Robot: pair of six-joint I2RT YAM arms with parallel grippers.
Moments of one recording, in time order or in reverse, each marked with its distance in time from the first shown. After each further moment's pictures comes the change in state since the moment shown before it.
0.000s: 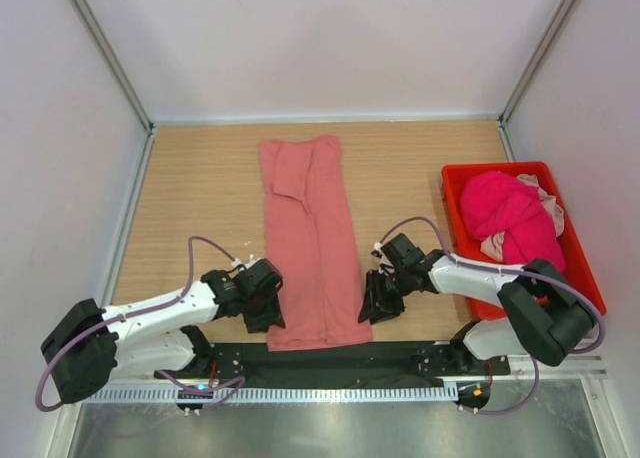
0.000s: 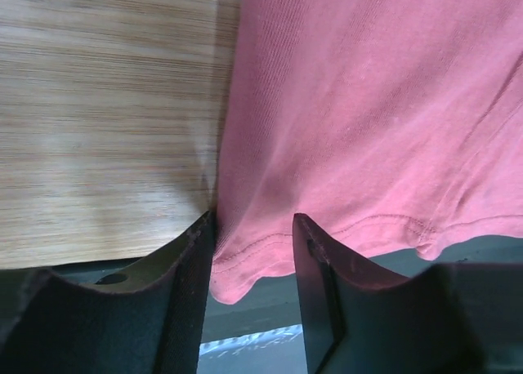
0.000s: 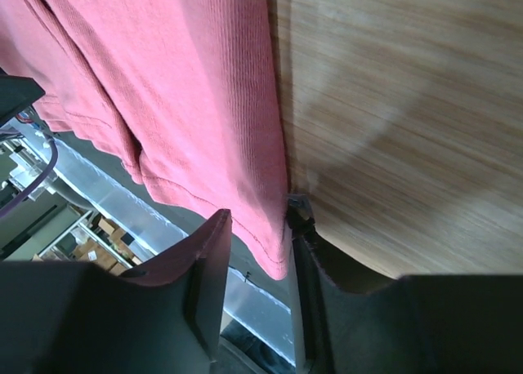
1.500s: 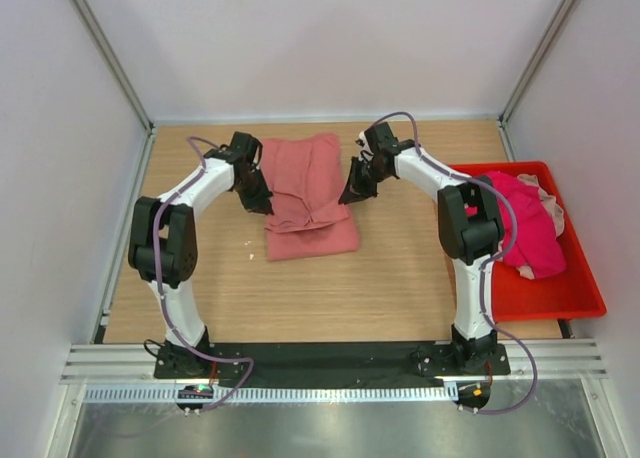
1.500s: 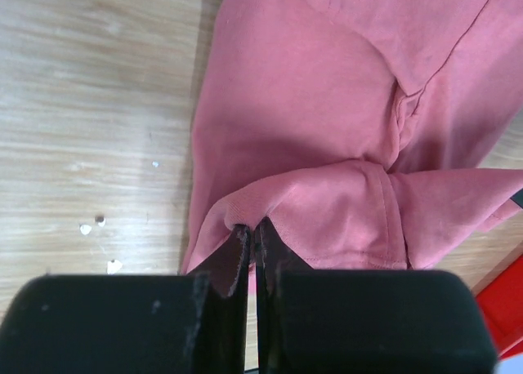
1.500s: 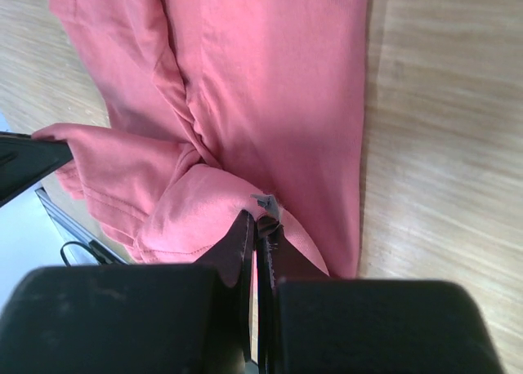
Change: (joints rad) left arm 0.649 0.801 0.958 -0.117 0.150 0.512; right arm -0.277 0.754 1.156 -0.274 0.078 -0.217
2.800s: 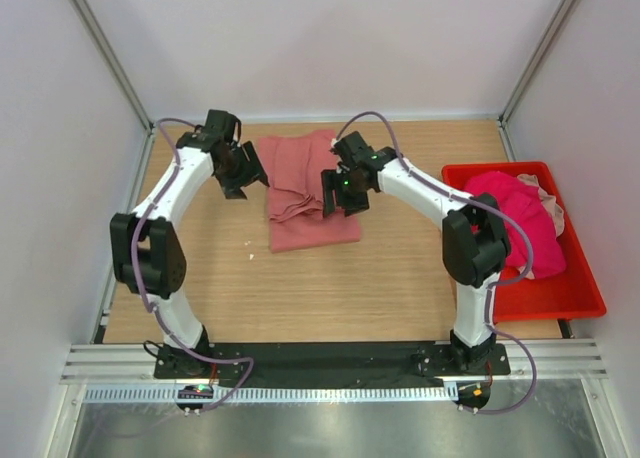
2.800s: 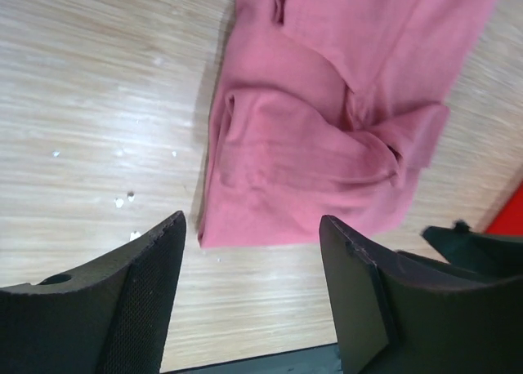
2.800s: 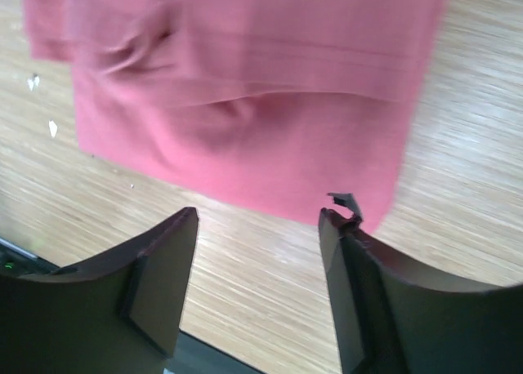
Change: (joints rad) left arm 0.074 -0.035 0.170 -0.116 -0.007 0.008; right arm 0.149 -0.154 -0.041 -0.130 0.271 -0.092
